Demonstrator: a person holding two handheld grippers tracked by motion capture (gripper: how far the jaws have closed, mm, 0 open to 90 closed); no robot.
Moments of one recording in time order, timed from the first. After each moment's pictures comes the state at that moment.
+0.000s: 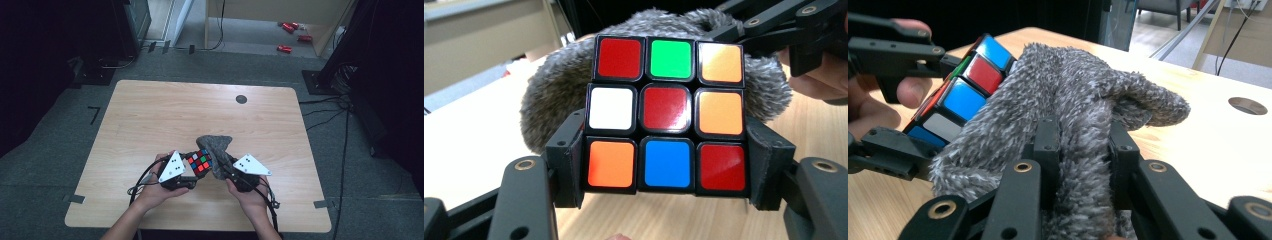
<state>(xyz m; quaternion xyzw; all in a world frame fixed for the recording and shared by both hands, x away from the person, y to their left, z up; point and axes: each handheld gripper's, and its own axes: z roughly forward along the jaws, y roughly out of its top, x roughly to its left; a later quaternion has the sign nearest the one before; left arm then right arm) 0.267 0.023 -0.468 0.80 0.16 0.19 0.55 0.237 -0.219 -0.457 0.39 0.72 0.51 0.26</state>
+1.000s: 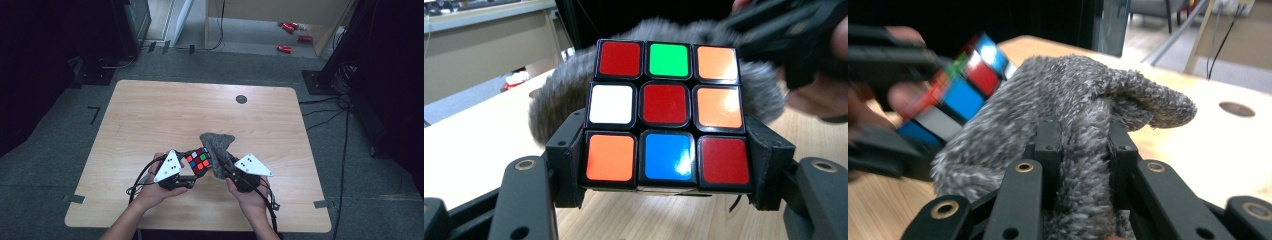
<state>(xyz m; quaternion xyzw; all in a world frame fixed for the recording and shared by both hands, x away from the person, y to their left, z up) 0.266 0.028 -0.463 0.79 0.16 0.18 0.57 0.232 -0.217 -0.448 0.41 0.70 0.52 0.27</state>
